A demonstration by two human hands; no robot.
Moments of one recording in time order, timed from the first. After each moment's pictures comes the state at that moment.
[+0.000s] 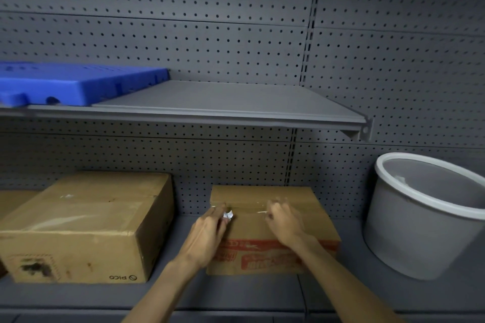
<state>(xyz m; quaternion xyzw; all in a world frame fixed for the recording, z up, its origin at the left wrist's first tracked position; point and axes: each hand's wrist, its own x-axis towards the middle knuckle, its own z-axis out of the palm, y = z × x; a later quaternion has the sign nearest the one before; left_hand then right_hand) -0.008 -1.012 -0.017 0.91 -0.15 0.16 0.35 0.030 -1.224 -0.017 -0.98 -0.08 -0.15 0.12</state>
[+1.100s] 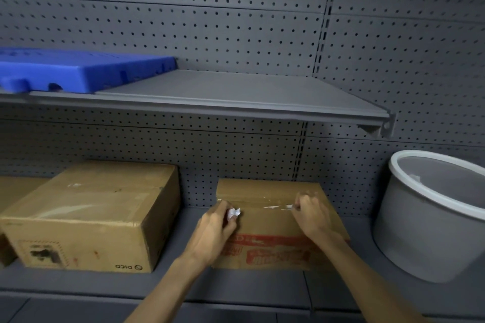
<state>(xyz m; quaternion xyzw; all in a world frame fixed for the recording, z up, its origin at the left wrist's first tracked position) 0.001 -1.012 -0.034 0.91 -0.13 0.16 0.36 0.037 -1.260 -0.015 -0.98 0.02 -0.17 0.13</state>
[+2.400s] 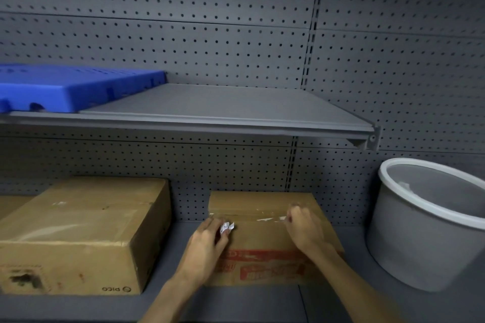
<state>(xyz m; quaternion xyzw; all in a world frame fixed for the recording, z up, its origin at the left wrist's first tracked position) 0.007 -1.015 -0.045 0.90 -0.12 0.20 0.36 0.039 -1.258 -0.017 -0.98 0.01 -0.16 0.12</state>
